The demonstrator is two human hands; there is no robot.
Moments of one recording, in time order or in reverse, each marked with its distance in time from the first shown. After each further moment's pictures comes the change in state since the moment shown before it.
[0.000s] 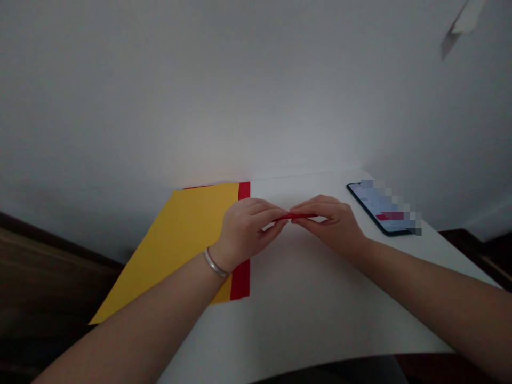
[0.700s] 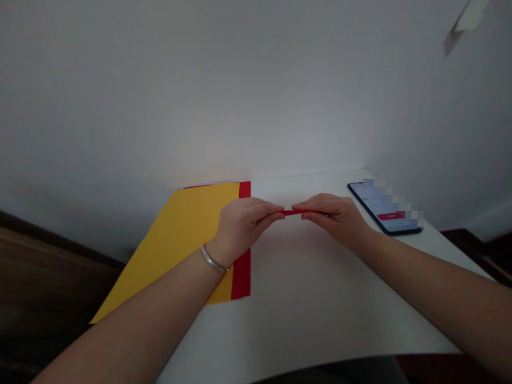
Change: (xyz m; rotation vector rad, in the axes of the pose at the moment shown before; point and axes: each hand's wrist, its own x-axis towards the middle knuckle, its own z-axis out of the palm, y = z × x) left_hand -0.004 -0.005 -0.003 -0.044 -0.013 -0.124; right_hand -0.003 0.016 -0.012 0.098 -0.115 0.009
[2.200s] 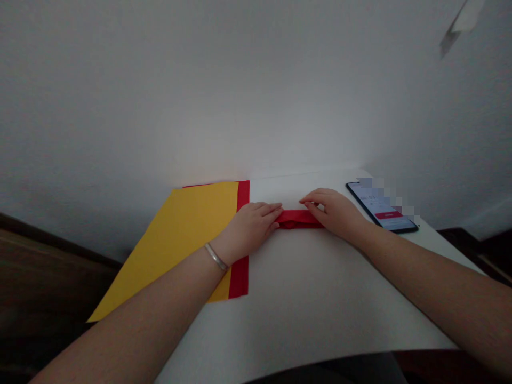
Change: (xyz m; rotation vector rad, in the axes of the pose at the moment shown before) left_hand -0.007 -0.009 0.020 0.271 -0.479 0.111; right_hand 0.001 0.028 -0.002 -0.520 -0.186 0.157
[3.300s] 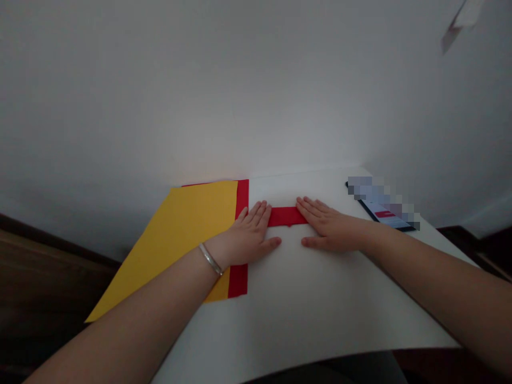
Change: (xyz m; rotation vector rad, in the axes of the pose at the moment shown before) left_hand -0.008 0.010 -0.004 -0.101 -0.594 -0.343; right_hand -0.014 0.005 0.011 -0.096 -0.583 -0.114
